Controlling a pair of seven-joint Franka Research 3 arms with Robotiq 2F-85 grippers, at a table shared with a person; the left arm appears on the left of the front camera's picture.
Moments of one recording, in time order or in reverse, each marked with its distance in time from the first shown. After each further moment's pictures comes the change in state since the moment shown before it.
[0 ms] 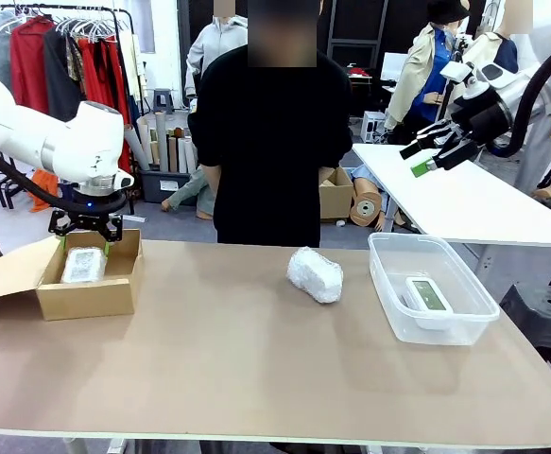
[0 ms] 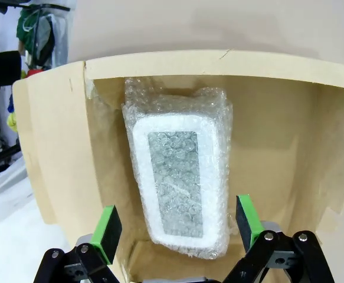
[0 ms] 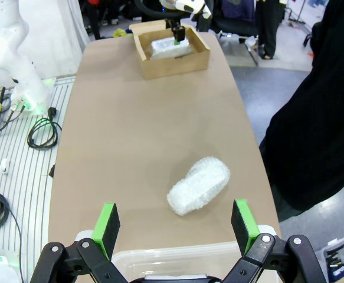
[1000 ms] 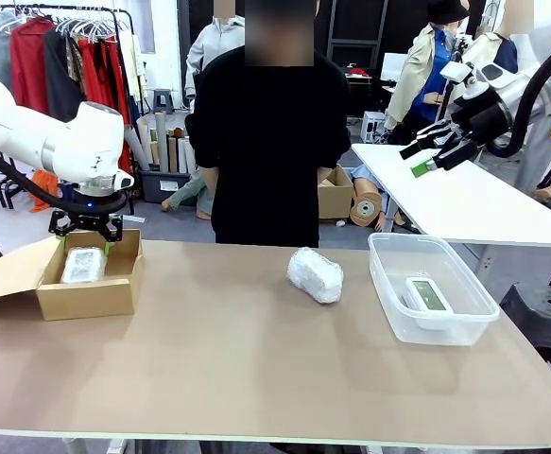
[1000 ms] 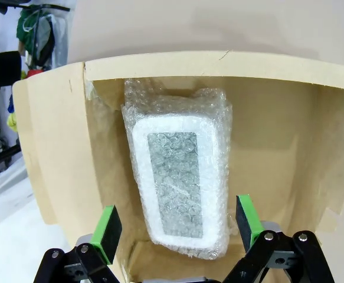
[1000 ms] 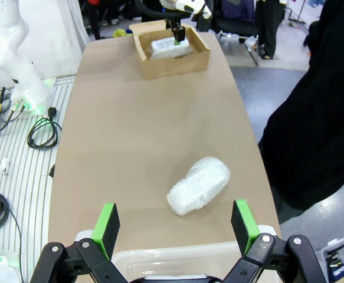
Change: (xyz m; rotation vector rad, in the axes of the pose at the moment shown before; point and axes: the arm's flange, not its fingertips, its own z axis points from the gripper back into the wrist) left arm 0.000 0.000 0.000 0.000 -0.001 -0.001; right arm 0.000 0.000 0.000 0.000 0.000 0.000
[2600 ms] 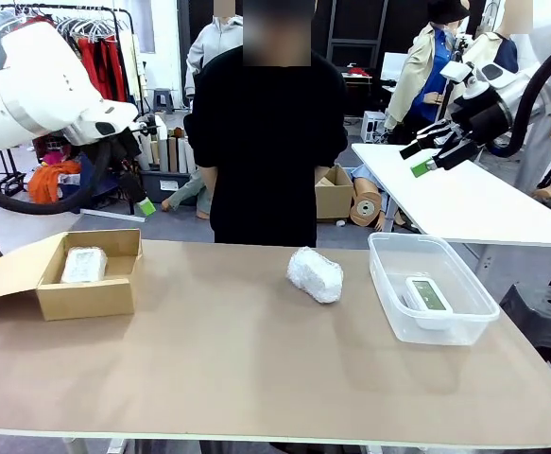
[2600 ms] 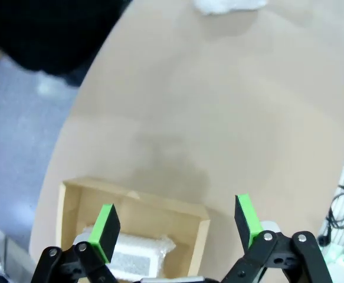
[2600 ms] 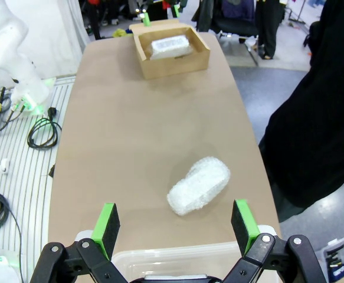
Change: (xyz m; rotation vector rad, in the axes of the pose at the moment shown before) left arm -0.085 -0.004 0.157 -0.567 -0.517 -1.287; right arm 0.000 0.000 0.000 0.000 0.000 0.000
